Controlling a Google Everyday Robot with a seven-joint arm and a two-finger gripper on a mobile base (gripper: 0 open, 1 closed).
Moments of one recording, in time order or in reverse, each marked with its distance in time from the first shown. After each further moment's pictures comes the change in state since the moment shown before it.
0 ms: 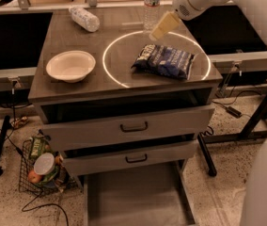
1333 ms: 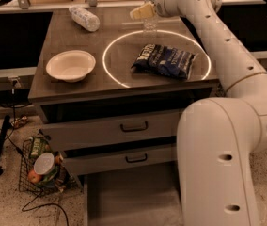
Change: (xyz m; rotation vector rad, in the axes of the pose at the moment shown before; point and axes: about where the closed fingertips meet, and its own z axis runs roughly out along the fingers) arm -0.041 -0.088 0.136 0.172 -0.312 0.346
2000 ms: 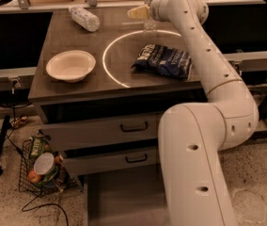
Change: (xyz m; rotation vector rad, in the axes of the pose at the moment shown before) arm 0.014 -0.016 0.050 0.073 -0.063 0.121
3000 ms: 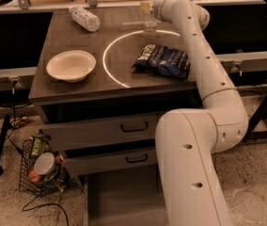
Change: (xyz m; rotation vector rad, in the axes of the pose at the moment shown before) arm -0.010 -0.019 0.005 0.014 -0.120 0.060
